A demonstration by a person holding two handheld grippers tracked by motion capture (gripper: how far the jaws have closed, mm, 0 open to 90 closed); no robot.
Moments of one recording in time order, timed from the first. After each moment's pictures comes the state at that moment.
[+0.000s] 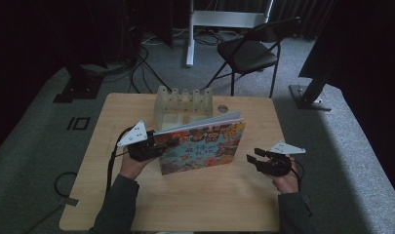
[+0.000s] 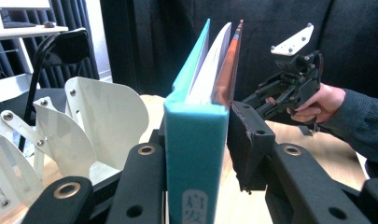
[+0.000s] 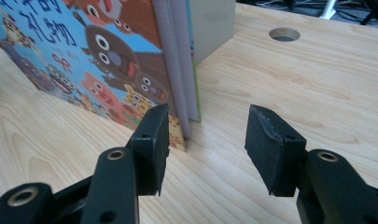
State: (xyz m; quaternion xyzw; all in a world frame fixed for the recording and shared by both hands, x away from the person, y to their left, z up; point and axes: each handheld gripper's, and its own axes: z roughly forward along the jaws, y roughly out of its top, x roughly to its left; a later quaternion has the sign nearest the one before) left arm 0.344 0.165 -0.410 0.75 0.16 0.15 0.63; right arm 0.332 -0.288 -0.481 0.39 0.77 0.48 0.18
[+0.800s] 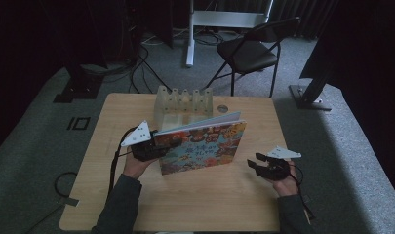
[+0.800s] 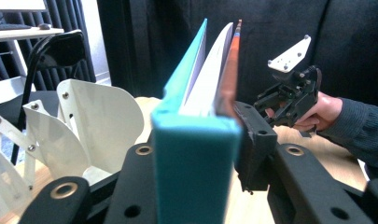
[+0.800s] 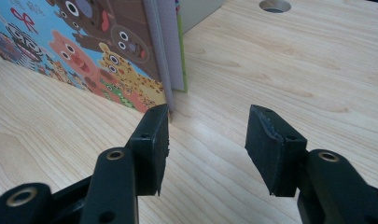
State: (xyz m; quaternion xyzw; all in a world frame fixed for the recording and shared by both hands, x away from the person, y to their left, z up) left arm 0.347 0.153 -0.414 0.75 0.15 0.15 0.63; right arm 0.328 -0.289 -0.500 0.40 0.78 0.44 0.19
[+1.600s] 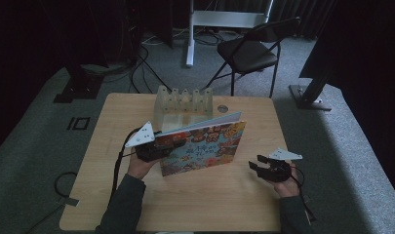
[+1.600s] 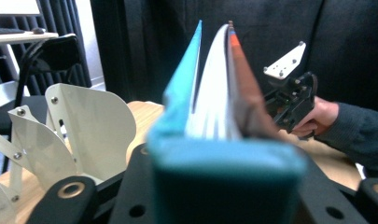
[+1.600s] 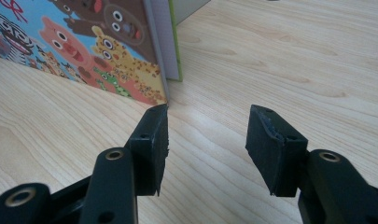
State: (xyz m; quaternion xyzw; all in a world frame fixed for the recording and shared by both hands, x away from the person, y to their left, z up) left arm 0.345 0.146 -0.417 0.74 0.14 0.16 0.63; right arm 0.326 -0.294 -0.508 0.41 0.78 0.43 0.19
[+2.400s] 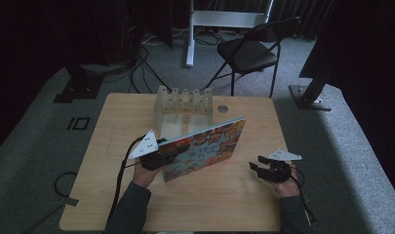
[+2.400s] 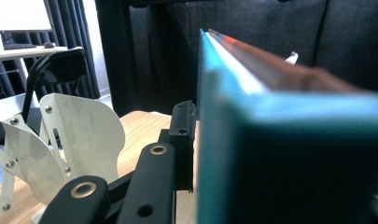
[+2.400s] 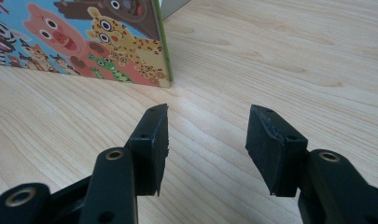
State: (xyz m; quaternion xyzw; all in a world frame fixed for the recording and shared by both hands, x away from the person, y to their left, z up) left arm 0.324 0.134 -0.424 0.72 0.15 0.17 0.65; right arm 0.327 -0.296 -0.513 0.42 0.78 0.42 0.19
